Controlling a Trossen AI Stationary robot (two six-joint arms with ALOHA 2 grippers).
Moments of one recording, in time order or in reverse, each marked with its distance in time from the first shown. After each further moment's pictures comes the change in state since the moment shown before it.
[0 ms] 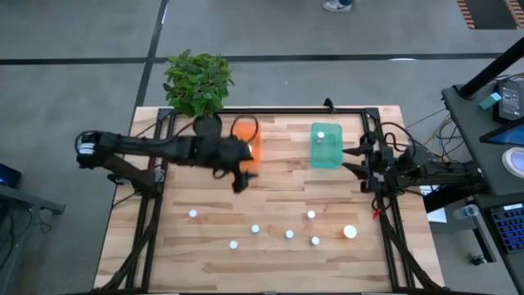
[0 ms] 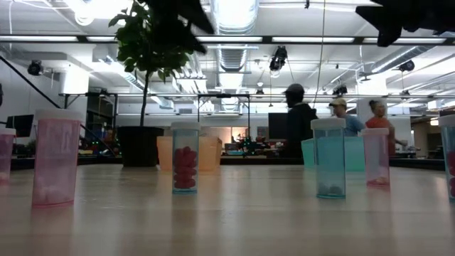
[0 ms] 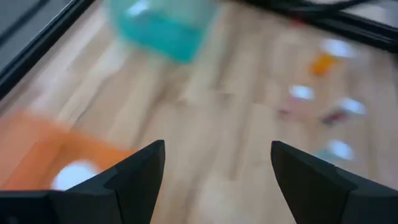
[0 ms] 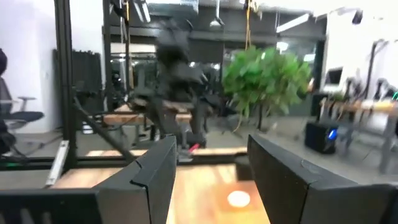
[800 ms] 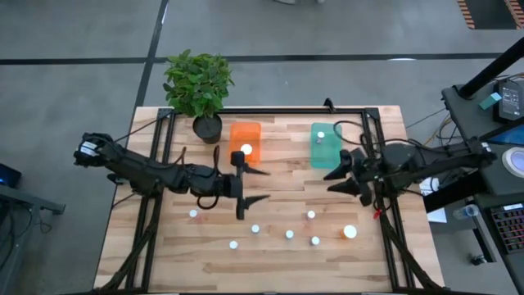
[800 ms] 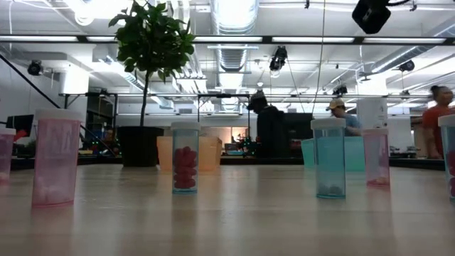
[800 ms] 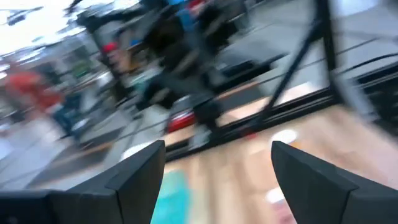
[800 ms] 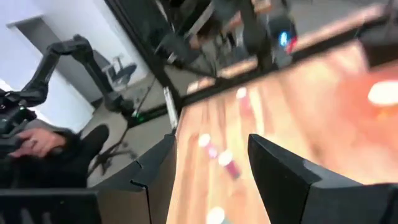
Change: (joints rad) left arm -0.257 -0.022 -0.255 0.844 -0.215 0.637; right arm 0.183 0.574 0.405 -0.279 -0.165 0.540
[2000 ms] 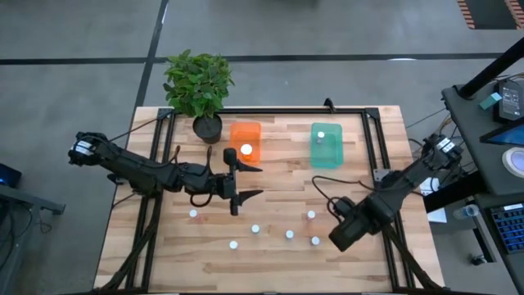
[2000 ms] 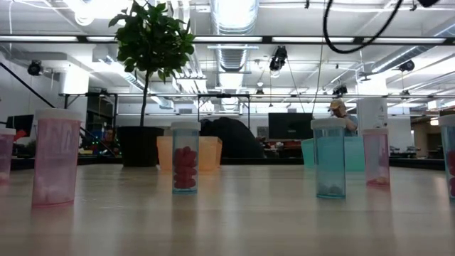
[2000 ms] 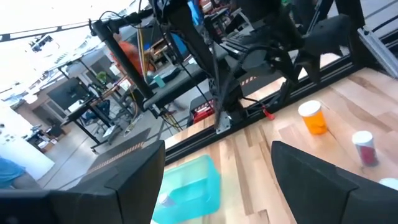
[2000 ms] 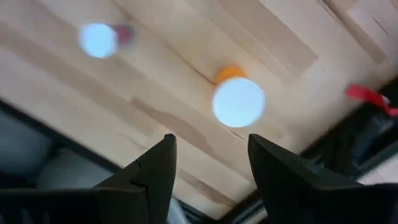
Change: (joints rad) left arm 0.016 -0.080 -0.115 0.042 -0.026 0.168; right arm 0.463 0.714 0.593 -1.110 -0.054 1.075
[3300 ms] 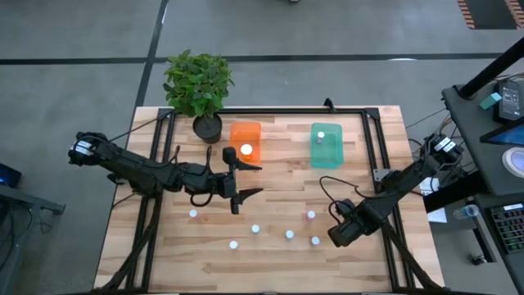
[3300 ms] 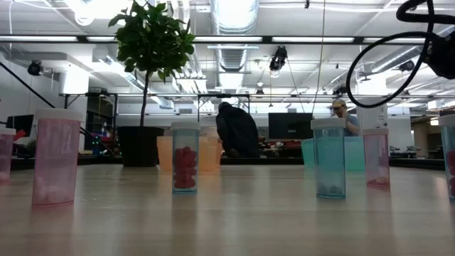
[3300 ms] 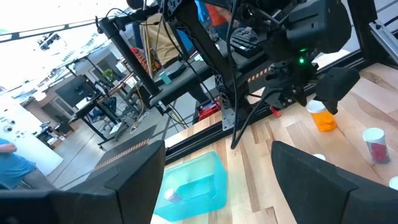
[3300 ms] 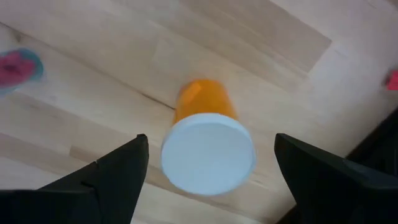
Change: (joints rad) left arm 0.002 0.000 0.000 0.001 -0.027 0.005; right arm 0.021 -0.007 -0.349 0.310 -0.023 0.188
